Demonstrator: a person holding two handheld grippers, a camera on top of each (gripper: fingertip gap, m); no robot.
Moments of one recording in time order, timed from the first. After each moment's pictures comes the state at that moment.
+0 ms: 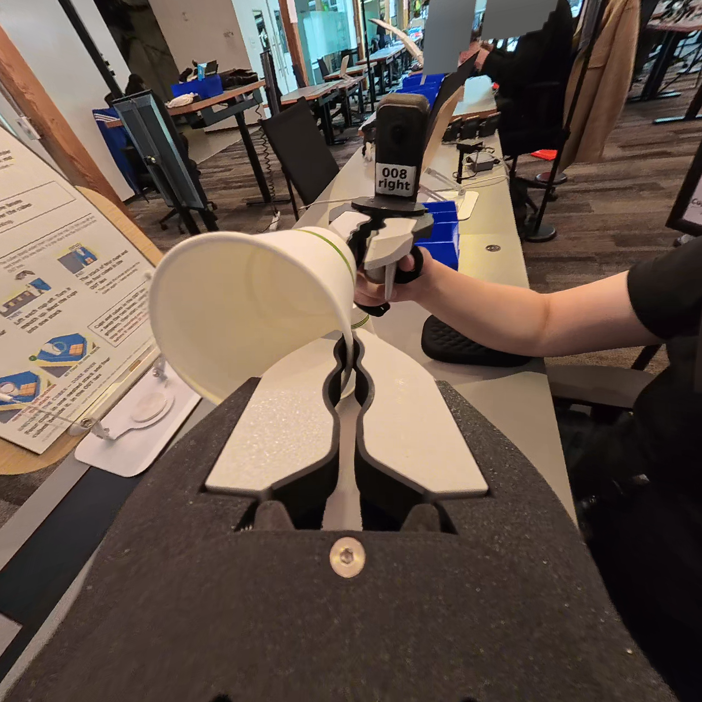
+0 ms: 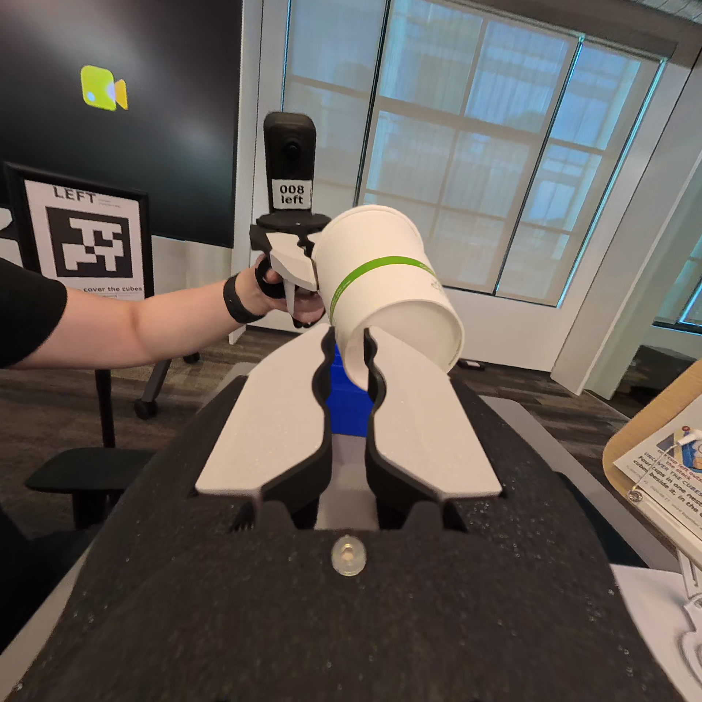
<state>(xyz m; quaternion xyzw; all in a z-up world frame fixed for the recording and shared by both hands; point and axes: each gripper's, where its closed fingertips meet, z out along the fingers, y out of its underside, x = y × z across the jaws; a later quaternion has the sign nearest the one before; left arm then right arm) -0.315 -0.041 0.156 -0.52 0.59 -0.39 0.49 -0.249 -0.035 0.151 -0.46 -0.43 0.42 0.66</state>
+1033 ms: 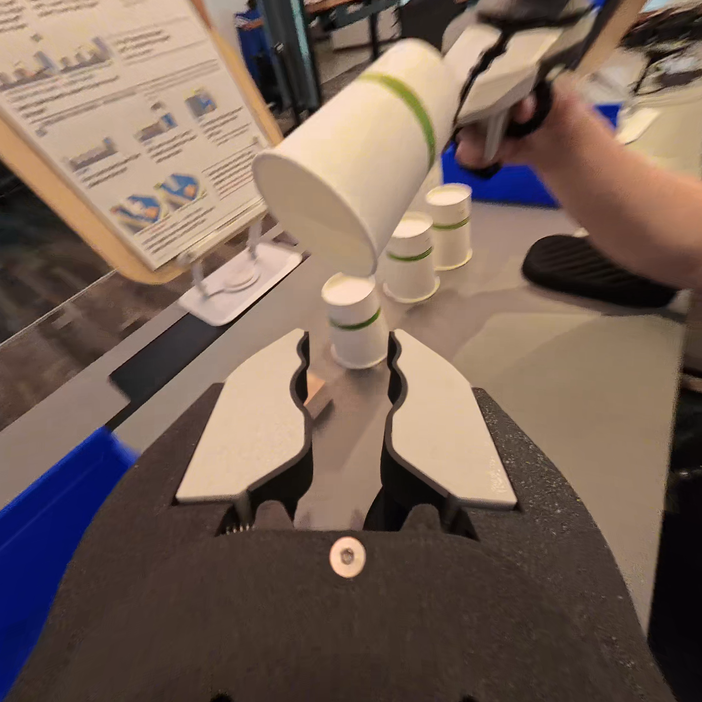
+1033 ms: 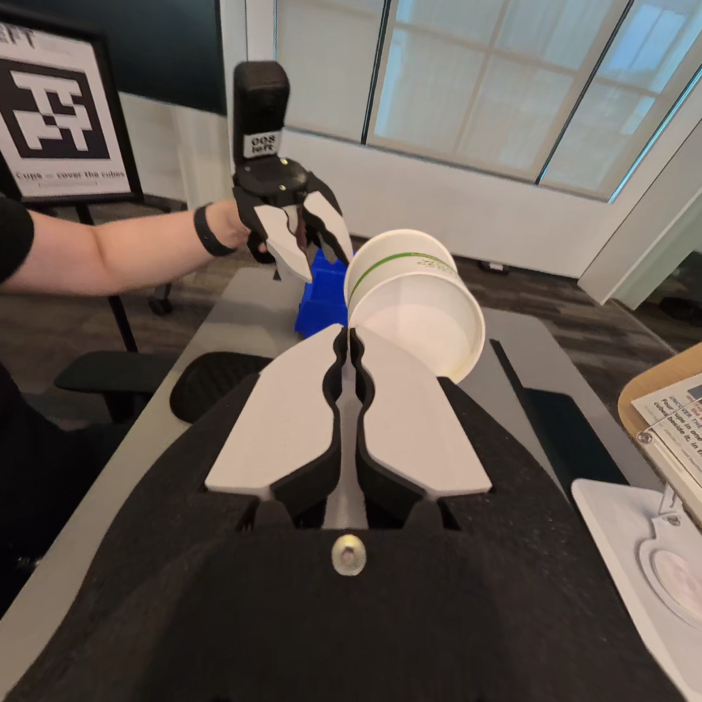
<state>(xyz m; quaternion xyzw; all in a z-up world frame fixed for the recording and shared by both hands) -0.405 0.001 0.071 -0.63 0.50 -0.26 0.53 -0.272 -0.023 0.115 -0.55 -0.51 0.35 0.55</state>
